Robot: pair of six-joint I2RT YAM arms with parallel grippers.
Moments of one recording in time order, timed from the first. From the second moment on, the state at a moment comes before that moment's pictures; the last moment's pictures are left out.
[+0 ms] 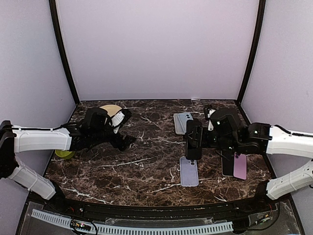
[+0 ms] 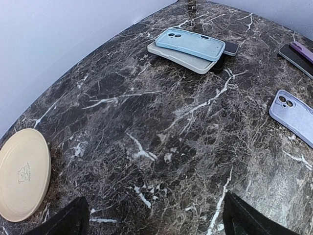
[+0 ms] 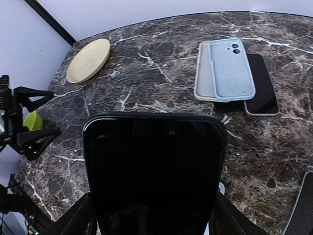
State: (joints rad) left arm -0.68 1.37 0.76 0.07 0.03 0.18; right arm 1.00 1.13 0.88 -0.36 0.30 0.71
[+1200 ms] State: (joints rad) left arm -0.72 1.39 0.77 0.05 -0.05 0.20; right arm 1.19 1.62 0.94 -0.56 0.58 1.03
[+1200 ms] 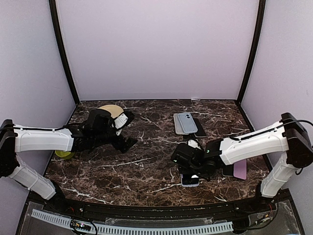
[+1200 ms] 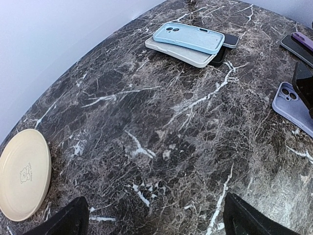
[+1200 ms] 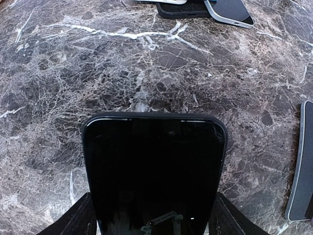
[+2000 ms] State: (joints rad) left arm -0.73 1.41 0.77 0.05 -0.05 0.20; right arm 1.18 1.69 0.93 -0.52 0.55 1.04
